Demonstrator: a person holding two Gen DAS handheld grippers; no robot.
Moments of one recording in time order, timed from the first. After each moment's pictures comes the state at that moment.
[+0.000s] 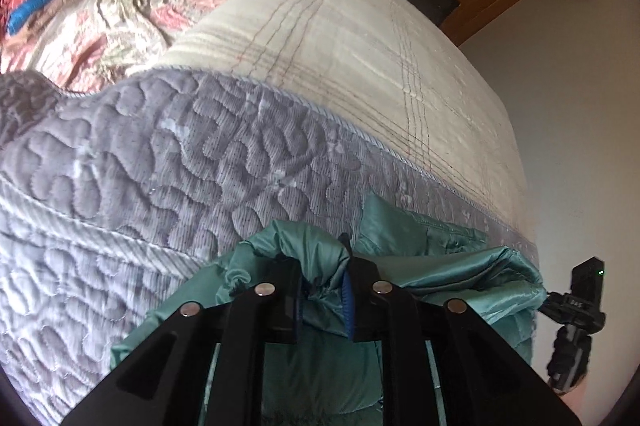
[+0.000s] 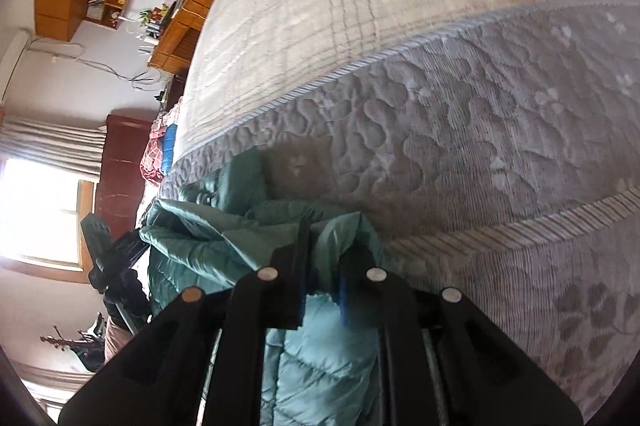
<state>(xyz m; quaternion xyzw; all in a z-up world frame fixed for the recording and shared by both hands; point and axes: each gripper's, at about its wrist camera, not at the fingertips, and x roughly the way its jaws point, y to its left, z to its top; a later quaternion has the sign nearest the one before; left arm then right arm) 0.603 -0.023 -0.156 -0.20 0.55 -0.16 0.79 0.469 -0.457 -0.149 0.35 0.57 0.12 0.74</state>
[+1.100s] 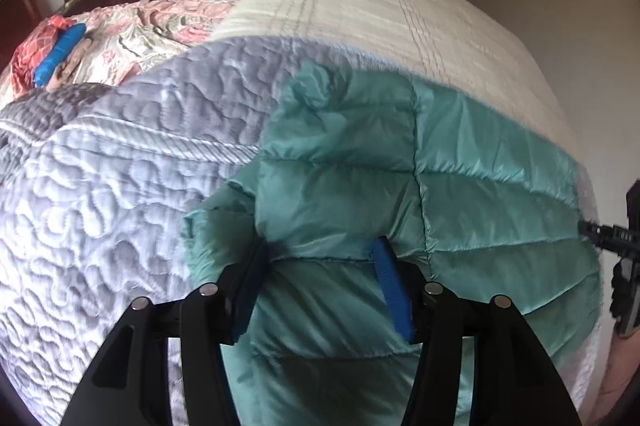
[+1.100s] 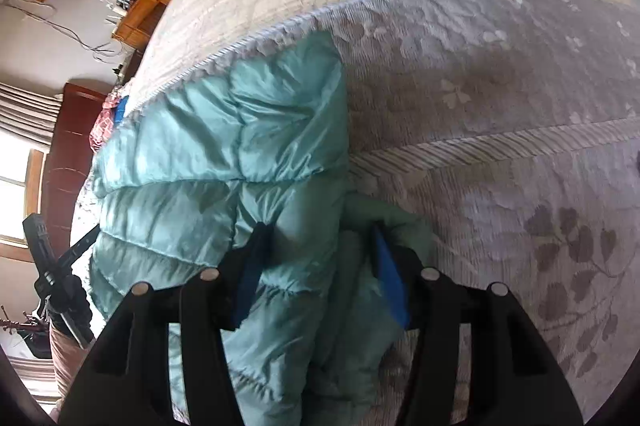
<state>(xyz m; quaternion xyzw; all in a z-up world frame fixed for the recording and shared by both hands) 0.516 -0.014 -0.143 -0.05 0.55 -0.13 0.82 0.392 -0.435 -0.133 0.25 0.57 0.06 0.78</state>
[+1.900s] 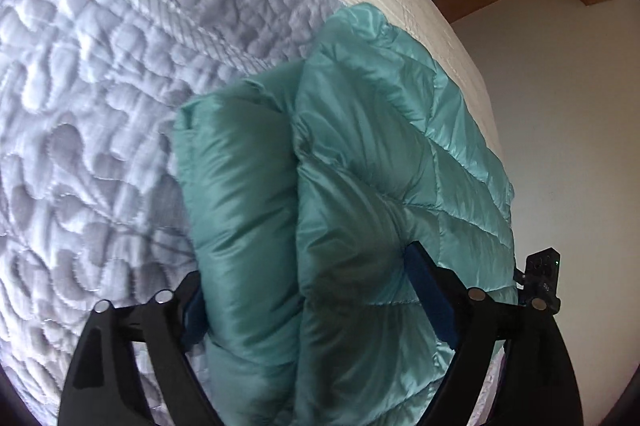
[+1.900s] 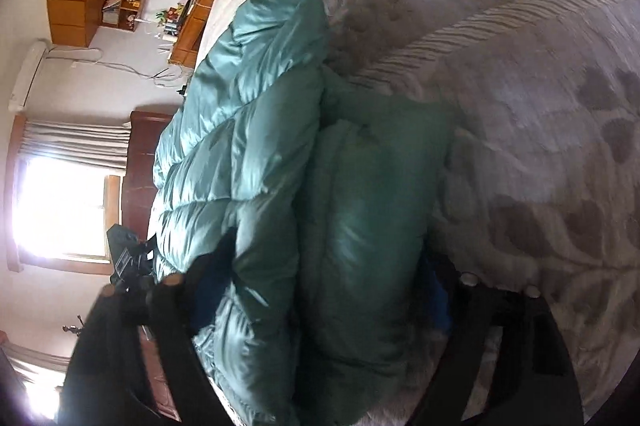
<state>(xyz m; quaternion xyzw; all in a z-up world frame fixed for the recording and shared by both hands) 0.501 0.024 -0.203 -0.25 0.58 -0.21 0.75 0.357 -0.446 -0.190 0.39 0.55 0.16 0.72</state>
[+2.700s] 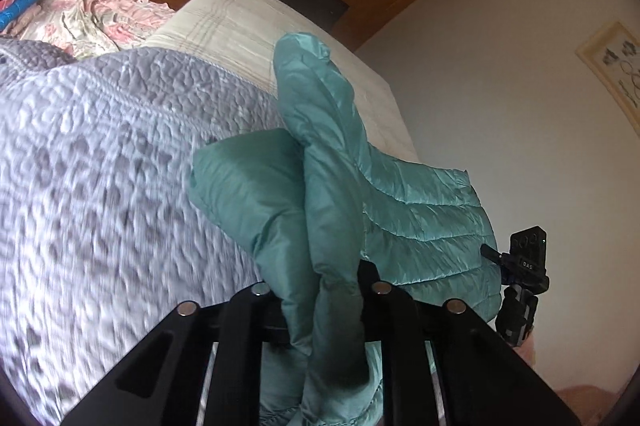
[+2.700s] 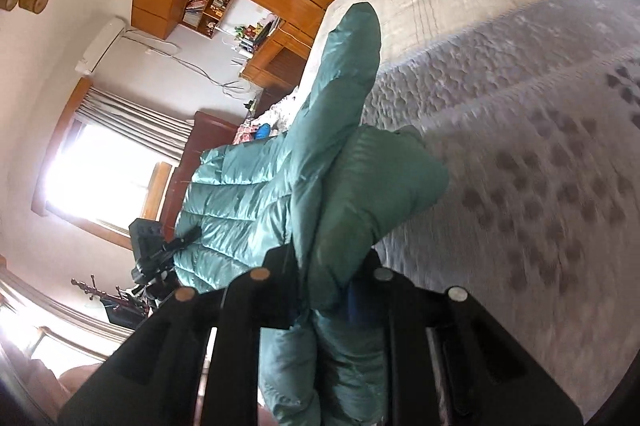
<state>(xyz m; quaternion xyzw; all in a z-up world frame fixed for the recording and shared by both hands) 0.330 0.007 -0.041 -0.22 0.48 -0.31 0.79 0.194 -0.474 -0.021 0.36 0.45 0.23 0.79</state>
